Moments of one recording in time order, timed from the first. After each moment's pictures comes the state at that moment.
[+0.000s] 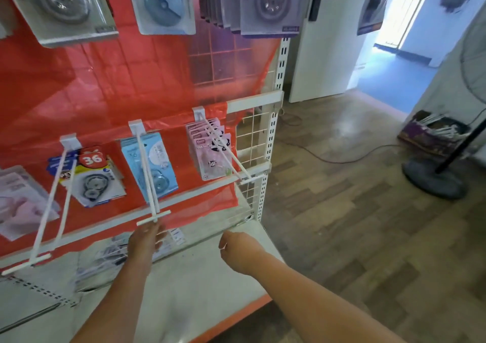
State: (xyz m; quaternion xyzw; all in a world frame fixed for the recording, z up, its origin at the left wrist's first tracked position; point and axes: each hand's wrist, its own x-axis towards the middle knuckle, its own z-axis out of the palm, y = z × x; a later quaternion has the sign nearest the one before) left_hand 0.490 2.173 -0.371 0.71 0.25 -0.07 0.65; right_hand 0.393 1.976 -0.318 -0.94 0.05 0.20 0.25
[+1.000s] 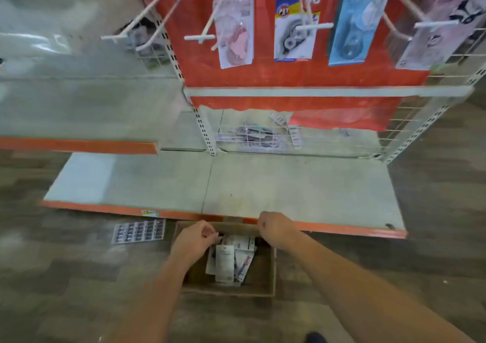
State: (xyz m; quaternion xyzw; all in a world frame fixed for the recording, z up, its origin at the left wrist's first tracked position) left_hand 0.171 2.411 -0.474 0.90 0.23 -0.20 0.31; right_hand 0.252 2.211 -0.460 -0.90 -0.17 0.37 0.16
